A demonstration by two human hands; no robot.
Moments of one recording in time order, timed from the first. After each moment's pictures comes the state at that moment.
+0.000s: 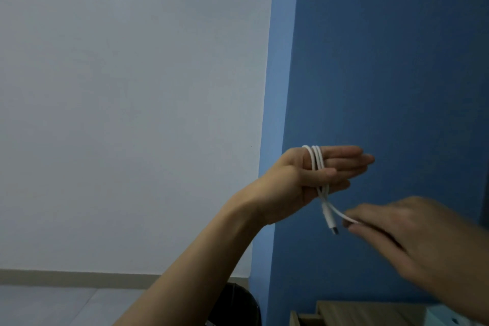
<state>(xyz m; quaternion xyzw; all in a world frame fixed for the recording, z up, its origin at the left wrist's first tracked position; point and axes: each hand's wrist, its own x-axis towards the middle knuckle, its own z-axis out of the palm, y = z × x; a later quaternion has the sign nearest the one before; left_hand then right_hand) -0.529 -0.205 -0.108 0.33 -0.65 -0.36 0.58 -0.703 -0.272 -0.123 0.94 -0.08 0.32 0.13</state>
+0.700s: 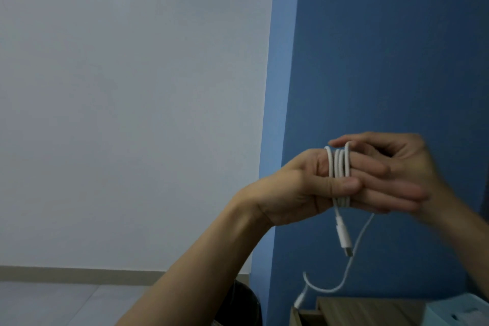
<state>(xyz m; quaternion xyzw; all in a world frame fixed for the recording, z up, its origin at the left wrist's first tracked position) -0.540 -0.199 -0.112 0.22 -0.71 -0.44 0.50 -0.672 -0.281 -0.090 0.79 -0.03 0.45 -0.40</state>
